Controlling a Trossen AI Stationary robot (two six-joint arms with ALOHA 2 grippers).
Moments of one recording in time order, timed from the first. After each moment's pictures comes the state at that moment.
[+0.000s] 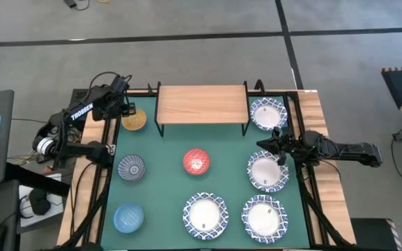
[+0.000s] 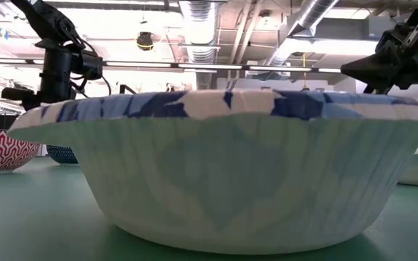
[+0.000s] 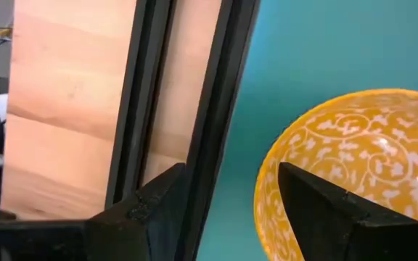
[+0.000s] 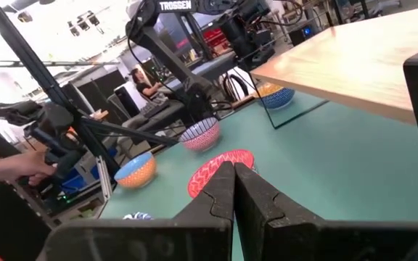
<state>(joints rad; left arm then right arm) 1.18 1.23 0.80 -0.93 -0.23 -0.61 -0.06 0.00 0.02 0.00 0.05 0.50</state>
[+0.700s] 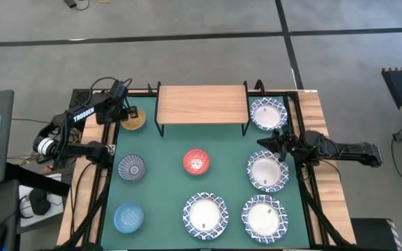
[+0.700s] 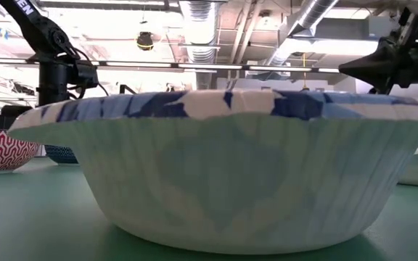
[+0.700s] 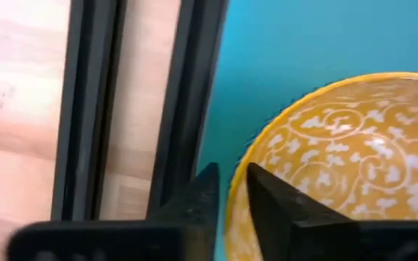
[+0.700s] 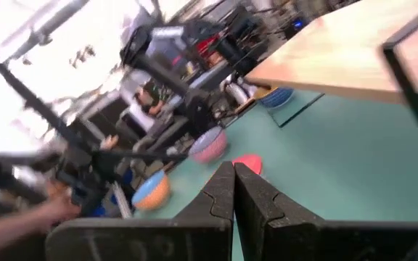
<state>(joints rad) 1.20 1.23 0.67 -0.73 -0.16 -0.56 -0.06 0.01 0.01 0.05 0.12 0.72</state>
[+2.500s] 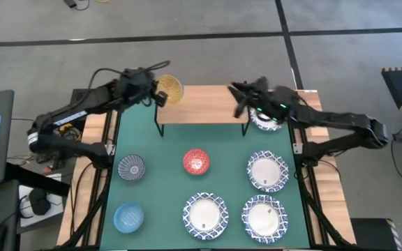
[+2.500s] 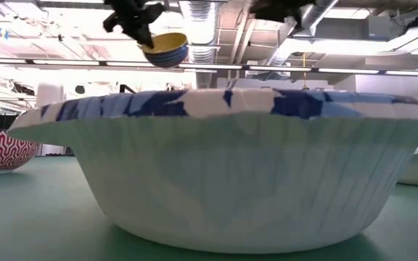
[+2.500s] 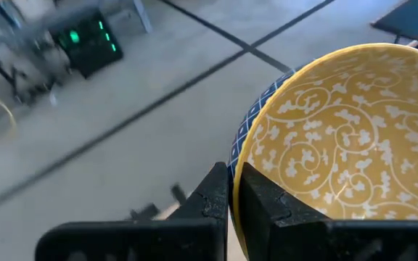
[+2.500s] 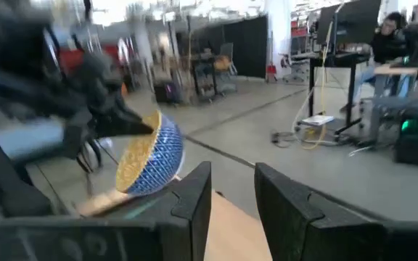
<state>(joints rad) 0.43 1.23 1.31 -0.58 -0.60 -0.11 -0.25 1.21 1.06 0.16 0.40 0.07</state>
